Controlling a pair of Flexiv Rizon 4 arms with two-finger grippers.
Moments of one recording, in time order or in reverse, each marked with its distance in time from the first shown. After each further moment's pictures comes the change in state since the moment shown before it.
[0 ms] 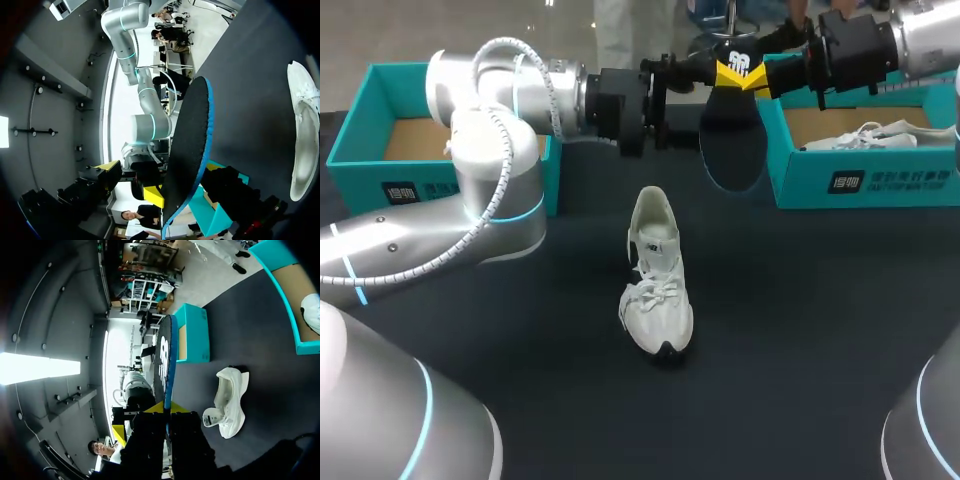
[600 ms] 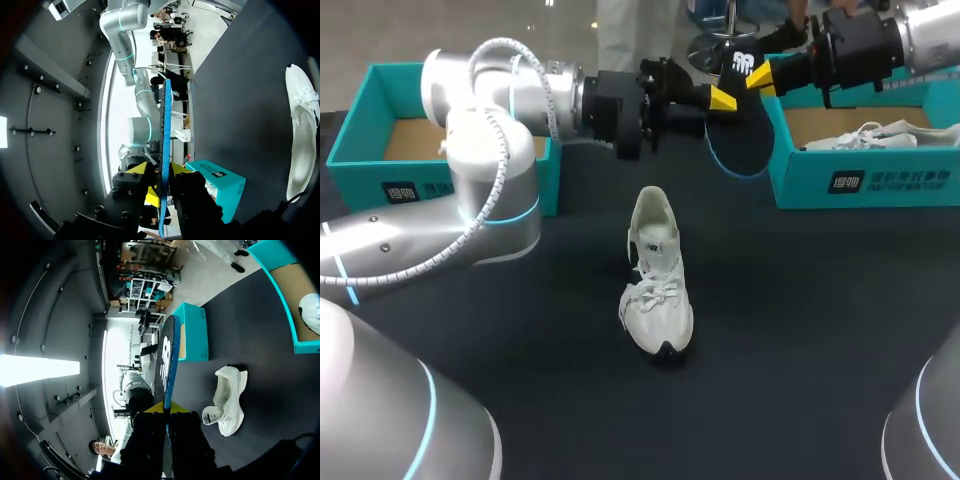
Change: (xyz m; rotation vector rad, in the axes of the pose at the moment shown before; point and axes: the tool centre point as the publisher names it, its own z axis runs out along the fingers) left arm 0.003 -0.005 -0.003 0.002 0.022 -0.005; right arm 0.001 0.001 -0.006 0.011 -0.008 0.008
